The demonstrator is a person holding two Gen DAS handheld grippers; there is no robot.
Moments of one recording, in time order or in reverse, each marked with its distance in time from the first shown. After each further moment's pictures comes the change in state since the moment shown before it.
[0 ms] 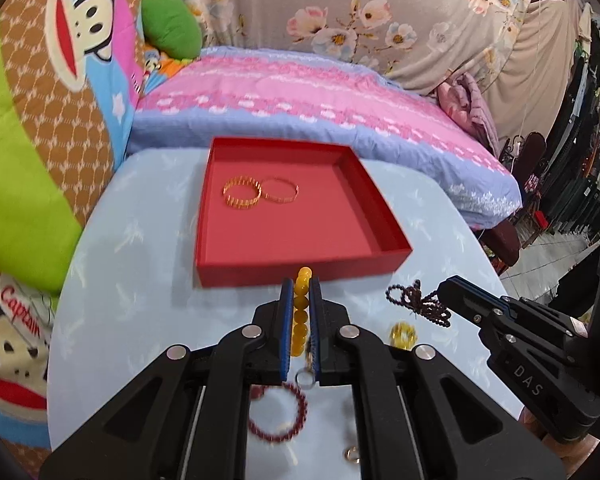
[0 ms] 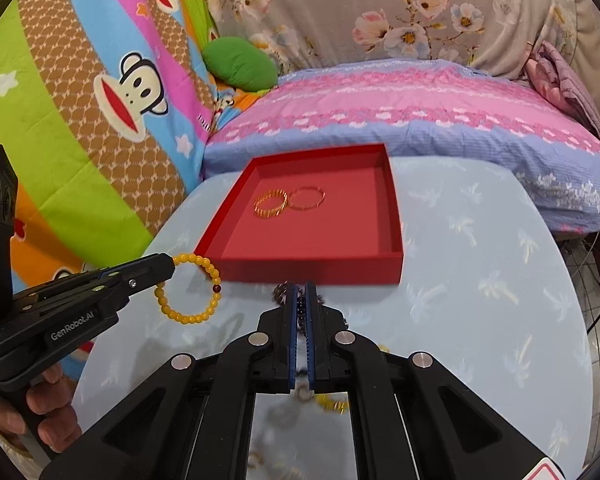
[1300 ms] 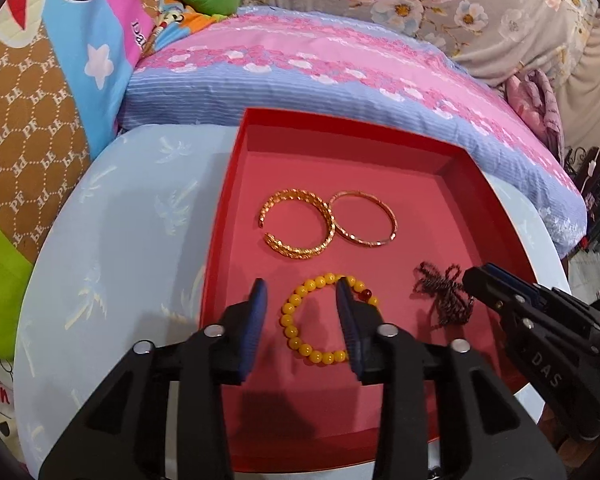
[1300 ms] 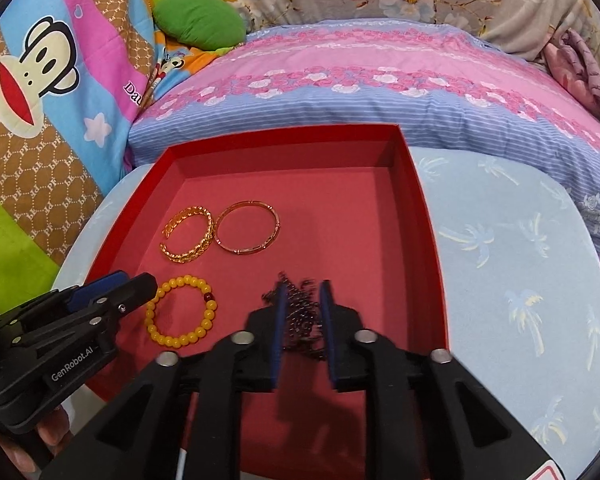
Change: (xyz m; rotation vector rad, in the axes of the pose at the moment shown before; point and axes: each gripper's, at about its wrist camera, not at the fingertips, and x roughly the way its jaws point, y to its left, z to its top) left arm 0.163 0.062 0.048 -0.103 0.097 0.129; right arm 0.177 -0.025 0.065 -0.013 0.136 -0.098
